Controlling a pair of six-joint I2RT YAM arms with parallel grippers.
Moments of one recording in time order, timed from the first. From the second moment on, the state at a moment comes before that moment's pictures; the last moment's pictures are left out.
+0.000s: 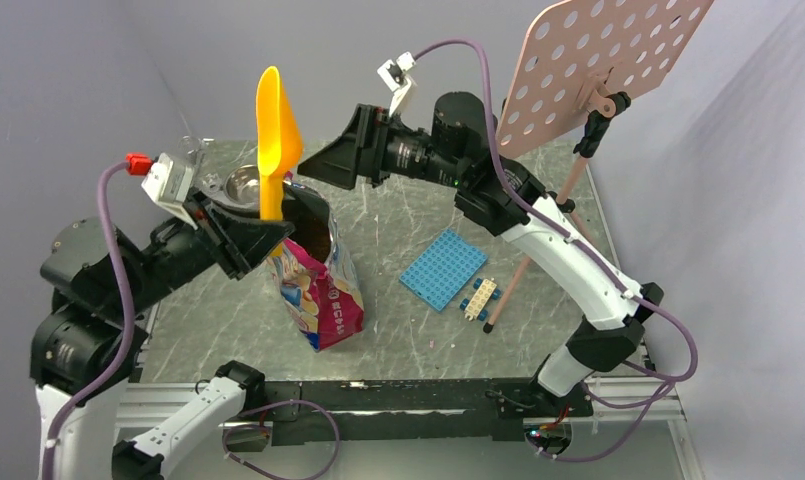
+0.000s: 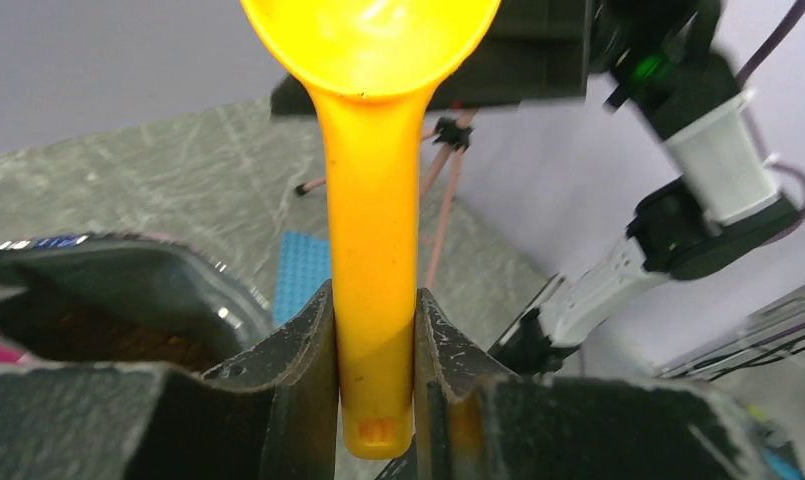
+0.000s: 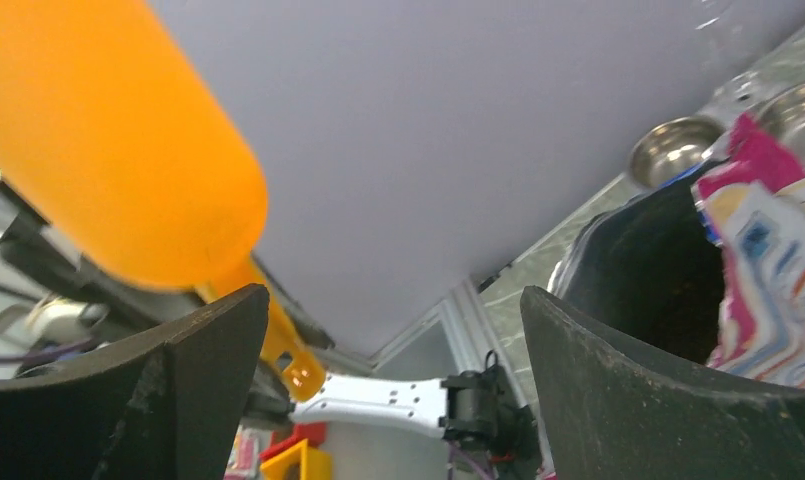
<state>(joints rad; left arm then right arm) -0.40 0.78 1.54 -0.70 0.44 -0.46 0.90 1.57 1.92 -0.29 -0.42 0.80</state>
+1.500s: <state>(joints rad) -0.40 0.54 1.40 -0.98 0.35 -0.42 0.97 1.64 2.12 -0.56 -0.22 0.63</state>
